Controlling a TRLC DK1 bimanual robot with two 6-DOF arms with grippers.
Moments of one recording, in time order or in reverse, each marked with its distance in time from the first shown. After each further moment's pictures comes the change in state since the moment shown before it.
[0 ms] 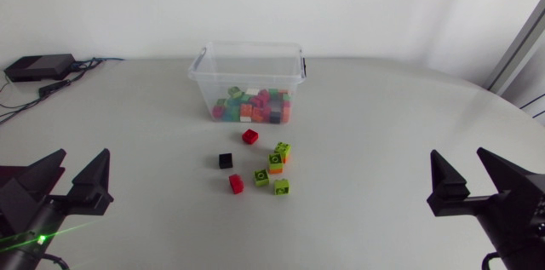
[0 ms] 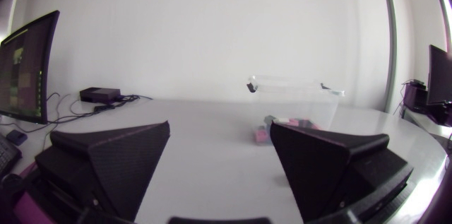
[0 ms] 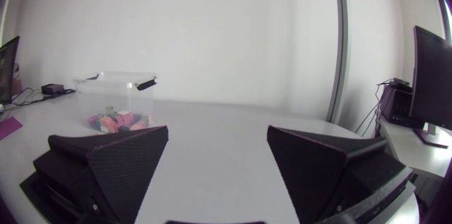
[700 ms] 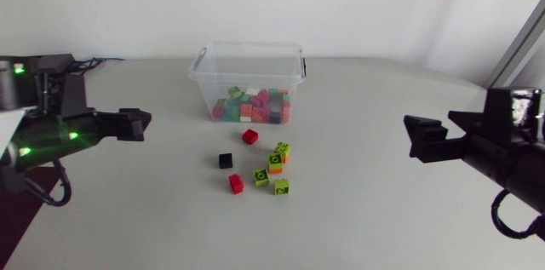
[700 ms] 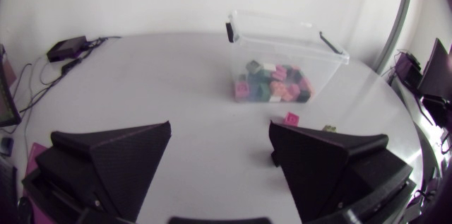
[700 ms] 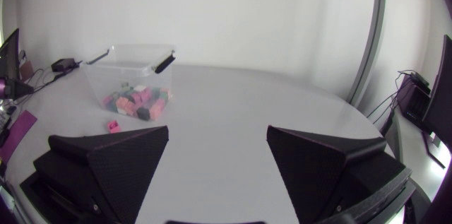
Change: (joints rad) left arm -0.107 0.994 0.604 -0.154 0.031 -0.032; right arm 0.251 0.658 0.468 -0.160 0.156 0.066
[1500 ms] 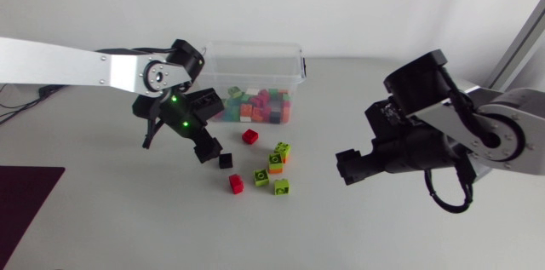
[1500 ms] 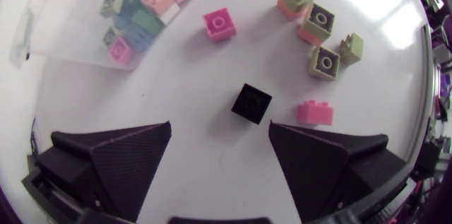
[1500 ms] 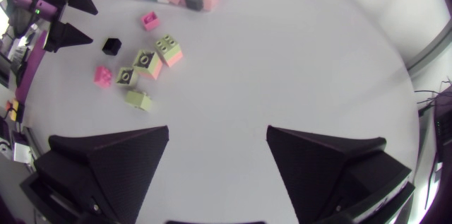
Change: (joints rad) left arm -0.251 0.825 0.613 -0.446 0.016 0.679; right arm 0.216 0.563 0.280 -0.339 -0.103 0.072
